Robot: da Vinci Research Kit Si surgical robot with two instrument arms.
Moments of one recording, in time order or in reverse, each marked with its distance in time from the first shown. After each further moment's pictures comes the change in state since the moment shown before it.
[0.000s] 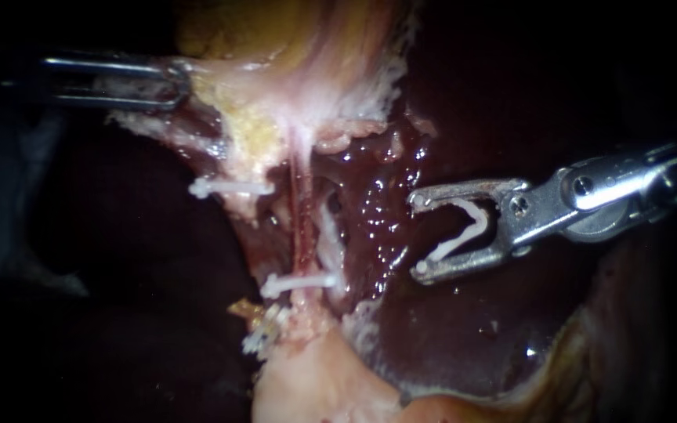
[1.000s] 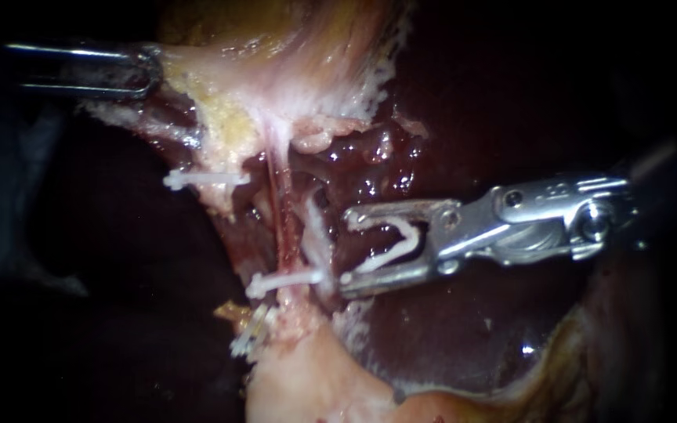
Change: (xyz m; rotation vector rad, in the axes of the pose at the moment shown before) right arm 0.001 -0.001 0.009 0.044 0.076 0.286; left arm 0.000 0.001 -0.001 0.017 0.019 -0.005
